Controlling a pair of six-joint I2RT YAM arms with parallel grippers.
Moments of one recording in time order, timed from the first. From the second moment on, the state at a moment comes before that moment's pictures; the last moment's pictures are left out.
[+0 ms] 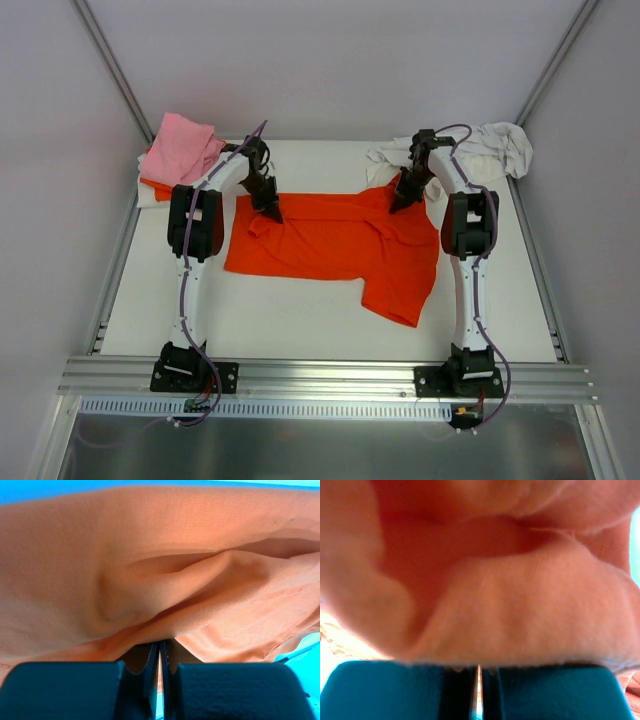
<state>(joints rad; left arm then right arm) -0.21 2.40 2.01 -1.02 0.39 -0.42 0.12 2.52 2.25 -1.17 -0.30 0.44</state>
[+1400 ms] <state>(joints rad) -0.12 1.29 0.88 -0.58 0.52 -0.32 0.11 0.93 0.65 -0.99 -0.25 0.51</state>
